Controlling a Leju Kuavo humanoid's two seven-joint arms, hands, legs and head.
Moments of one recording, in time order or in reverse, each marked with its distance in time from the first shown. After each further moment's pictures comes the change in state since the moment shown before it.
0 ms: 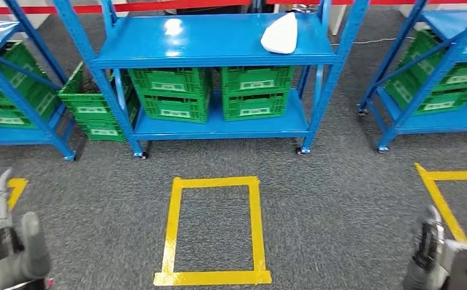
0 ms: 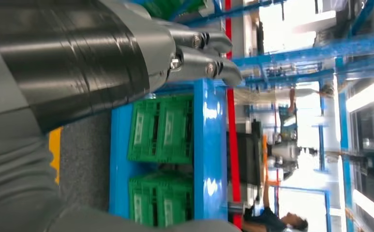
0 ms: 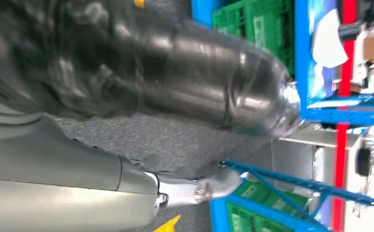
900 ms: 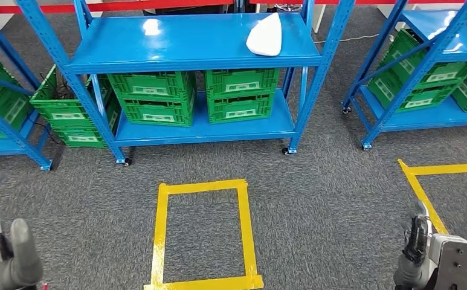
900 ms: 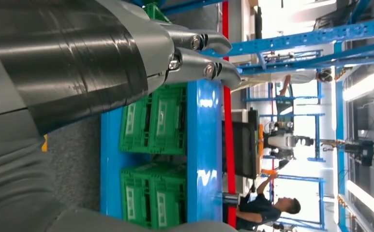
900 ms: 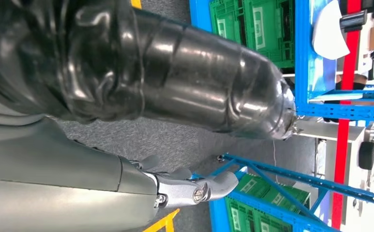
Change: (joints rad) left arm 0.000 0.004 -0.001 -0.005 0.009 -0.008 -0.015; right arm -0.001 0.000 0.007 0.013 -0.008 0.001 -0.013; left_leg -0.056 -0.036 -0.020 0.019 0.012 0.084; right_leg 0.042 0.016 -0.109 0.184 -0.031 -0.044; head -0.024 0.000
